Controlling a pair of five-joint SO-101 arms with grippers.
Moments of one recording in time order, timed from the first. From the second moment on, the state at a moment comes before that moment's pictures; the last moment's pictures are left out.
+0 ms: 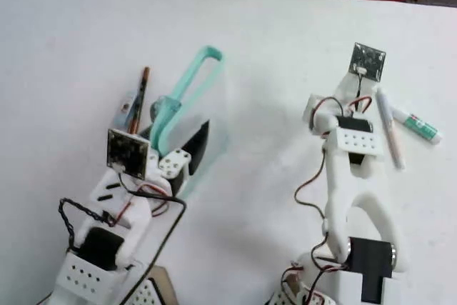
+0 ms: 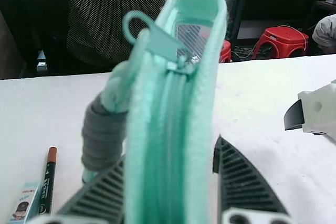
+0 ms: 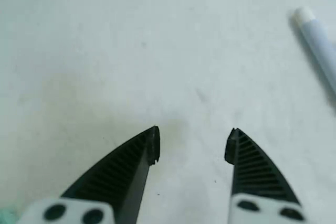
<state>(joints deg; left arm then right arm) 18.9 -88.7 83.7 28.1 4.3 5.4 -10.2 38.9 31.9 -9.2</state>
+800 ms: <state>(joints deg) 18.9 -88.7 83.7 28.1 4.3 26.9 30.4 -3.4 49.7 -20.6</state>
